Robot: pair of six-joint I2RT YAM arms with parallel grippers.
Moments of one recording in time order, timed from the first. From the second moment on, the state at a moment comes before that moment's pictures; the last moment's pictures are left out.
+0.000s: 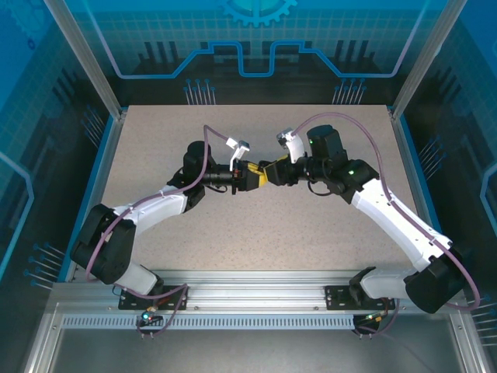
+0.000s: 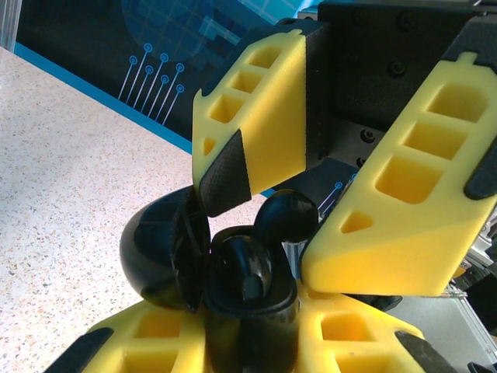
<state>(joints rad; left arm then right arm) -0.47 1.51 0.87 0.52 0.99 -0.42 0.54 1.28 1.22 -0.54 -0.42 0.14</state>
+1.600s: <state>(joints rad) -0.47 1.49 0.87 0.50 1.01 -0.38 0.50 1.26 1.22 -0.58 -0.41 0.16</state>
